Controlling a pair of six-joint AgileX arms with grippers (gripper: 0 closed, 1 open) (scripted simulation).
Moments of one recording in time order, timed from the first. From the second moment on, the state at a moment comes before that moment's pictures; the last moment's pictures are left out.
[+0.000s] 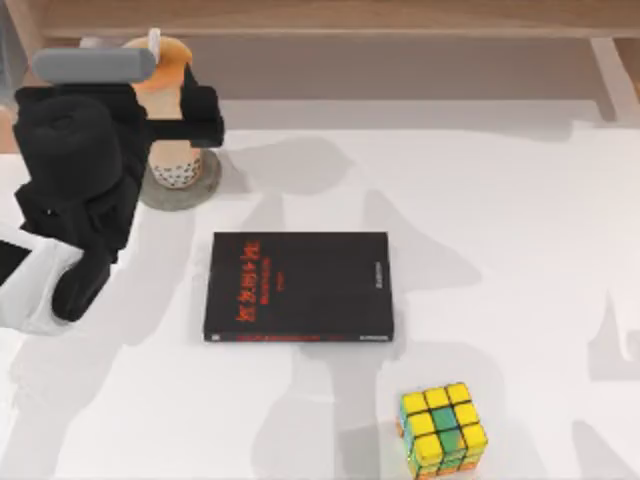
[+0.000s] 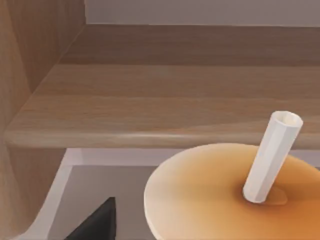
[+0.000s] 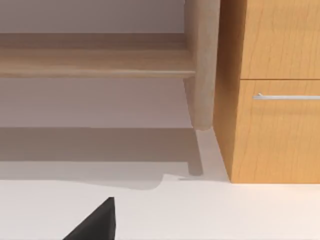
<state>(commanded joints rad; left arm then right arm) -0.35 1.79 0.68 1.02 -0.30 -0.02 0.00 0.00 0.00 0.00 0.00 0.00</state>
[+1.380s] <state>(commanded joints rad) -0.12 0.62 0.24 0.36 -0.11 -0.01 0.00 0.00 0.00 0.00 0.00 0.00</state>
